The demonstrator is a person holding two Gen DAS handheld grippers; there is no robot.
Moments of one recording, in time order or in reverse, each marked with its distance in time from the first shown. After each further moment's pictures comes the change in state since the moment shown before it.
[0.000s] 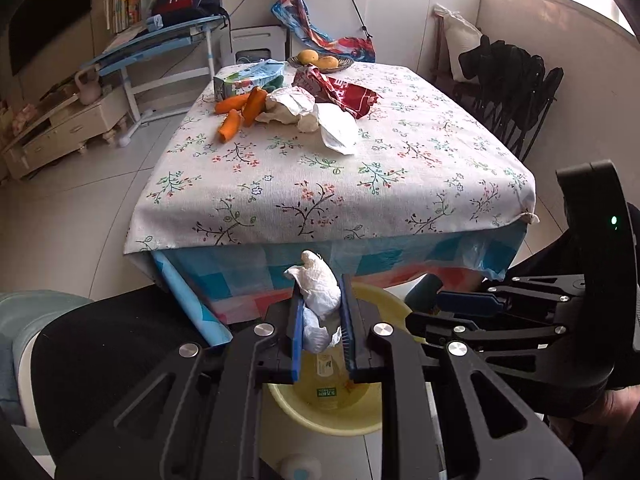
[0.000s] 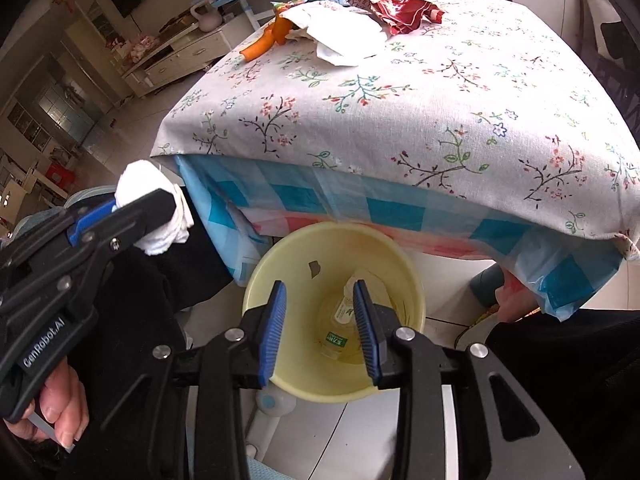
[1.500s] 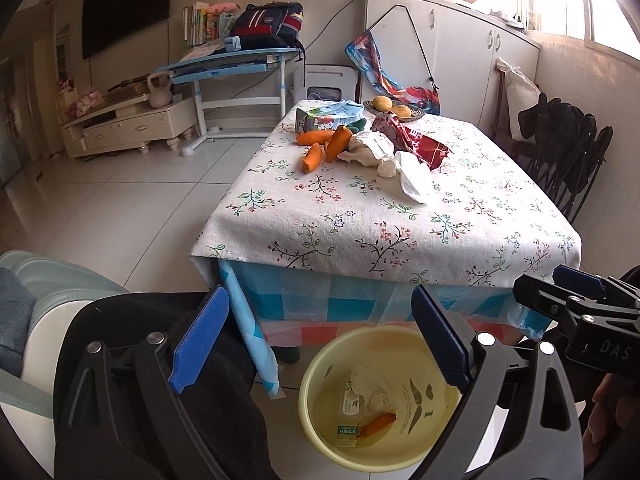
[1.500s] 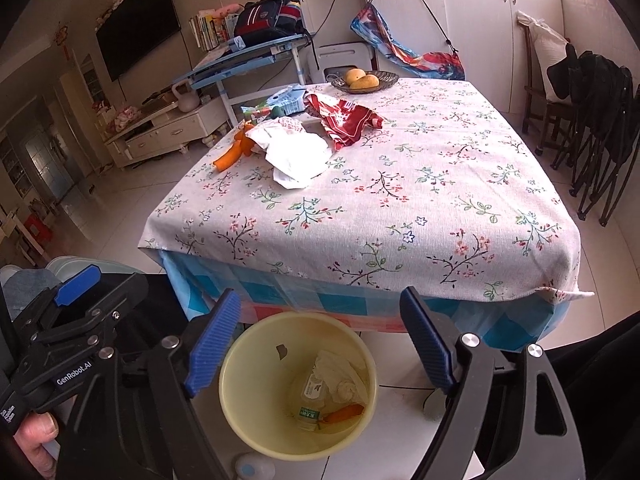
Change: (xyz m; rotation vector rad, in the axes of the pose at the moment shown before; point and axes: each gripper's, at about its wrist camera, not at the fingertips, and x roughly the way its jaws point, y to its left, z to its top) left arm -0.017 0.030 -0.008 -0.171 -0.177 0.189; right arm -0.049 -0.009 0.008 0.033 -0.328 -0.114
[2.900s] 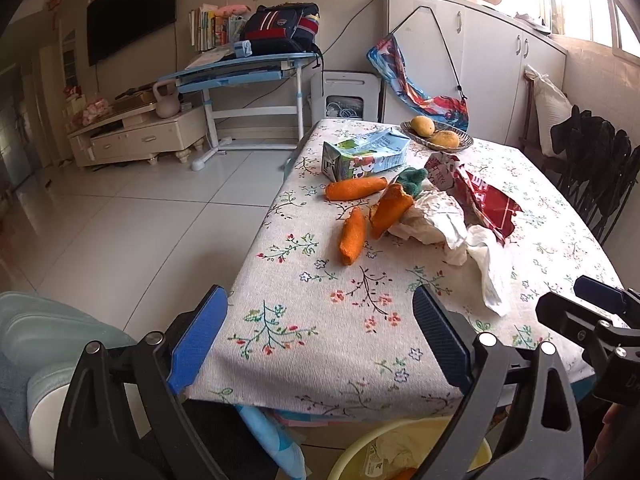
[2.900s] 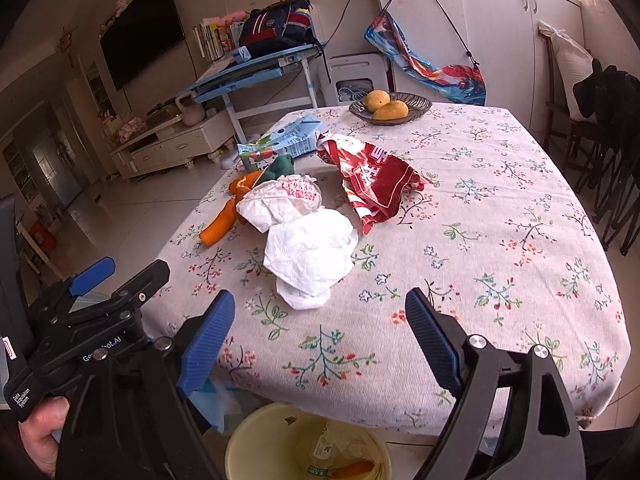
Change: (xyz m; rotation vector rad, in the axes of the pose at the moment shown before) left arm 0.109 0.025 0.097 -0.013 -0.005 0.066; right arm 0.075 0.011 0.087 -0.010 -0.030 0.042
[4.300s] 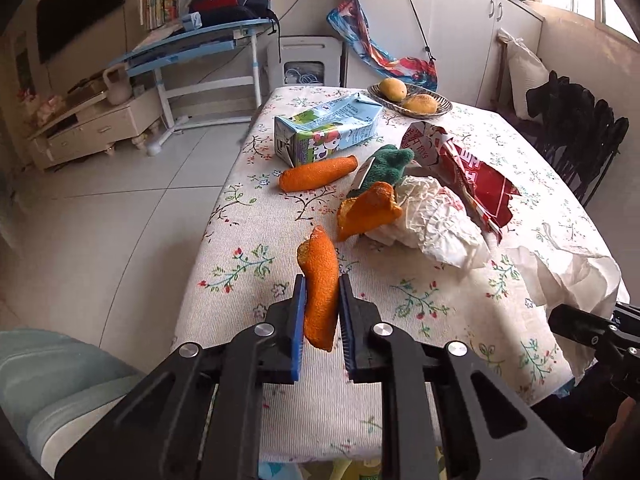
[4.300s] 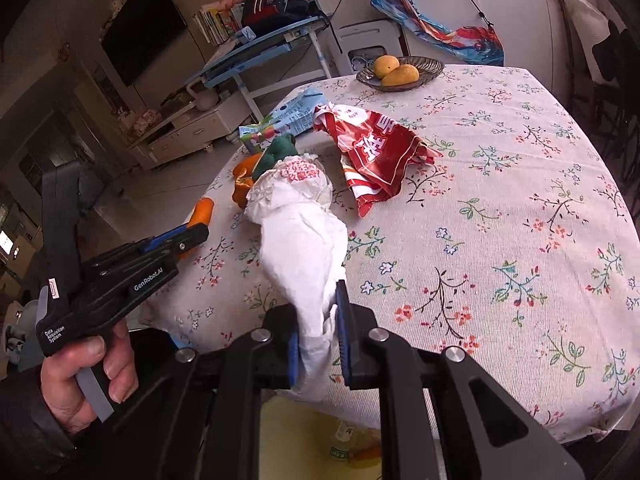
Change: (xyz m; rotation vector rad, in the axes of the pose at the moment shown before) left arm 0.047 -0.017 0.020 0.090 0.120 -0.128; right arm 0.002 -0.021 0.002 0.058 0.114 0.128
